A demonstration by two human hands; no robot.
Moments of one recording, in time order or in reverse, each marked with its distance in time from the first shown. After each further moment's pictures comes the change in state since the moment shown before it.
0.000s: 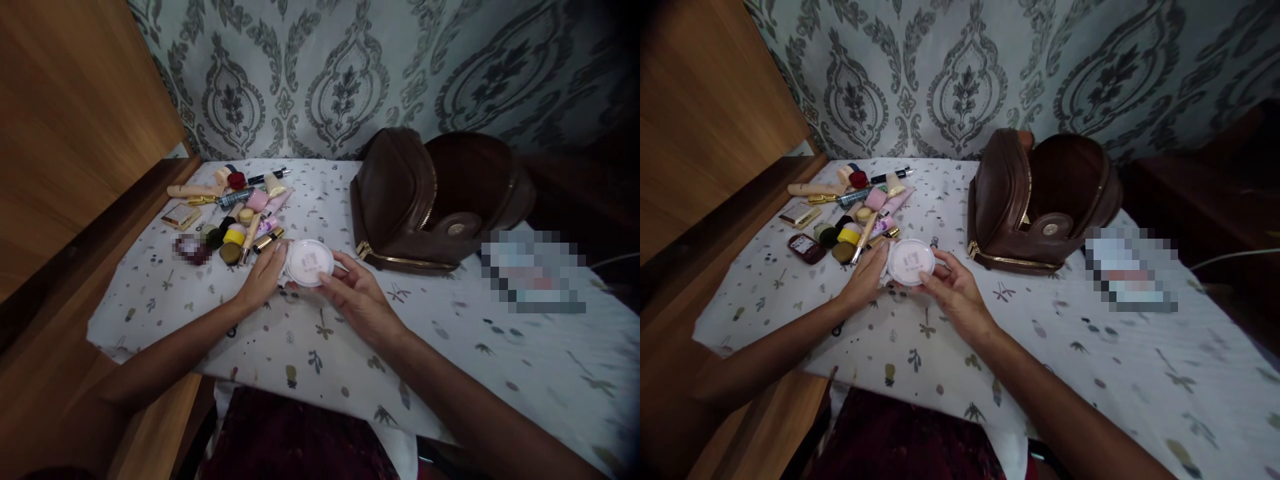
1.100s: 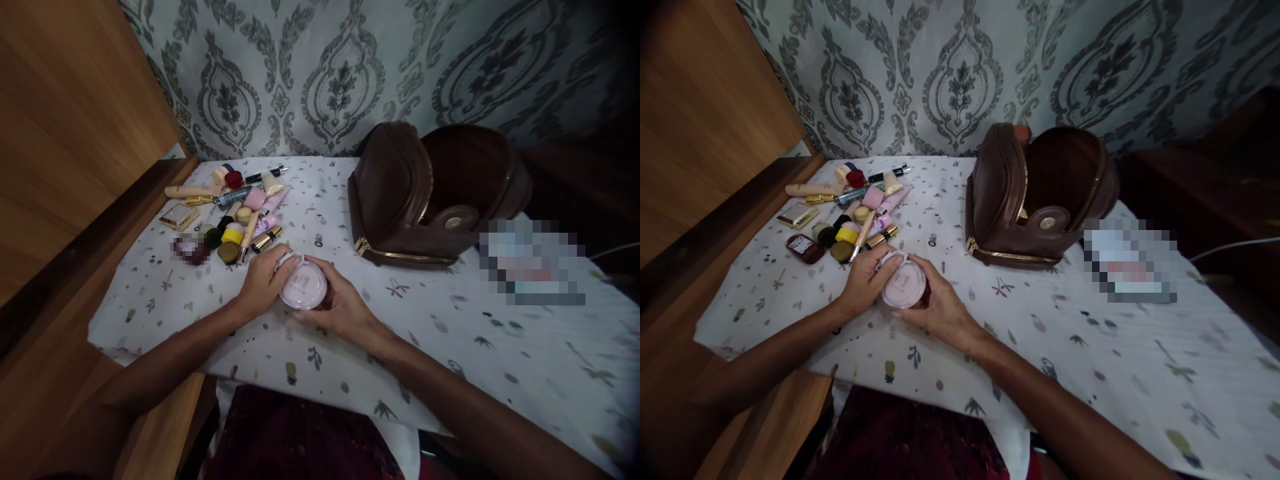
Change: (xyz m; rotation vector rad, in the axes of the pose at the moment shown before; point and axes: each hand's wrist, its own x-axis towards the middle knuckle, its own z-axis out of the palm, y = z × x) left_hand -0.008 0.010 -0.001 0.325 -0.026 0.212; right_hand -0.006 0.020 0.003 -0.295 -0.208 -0.171
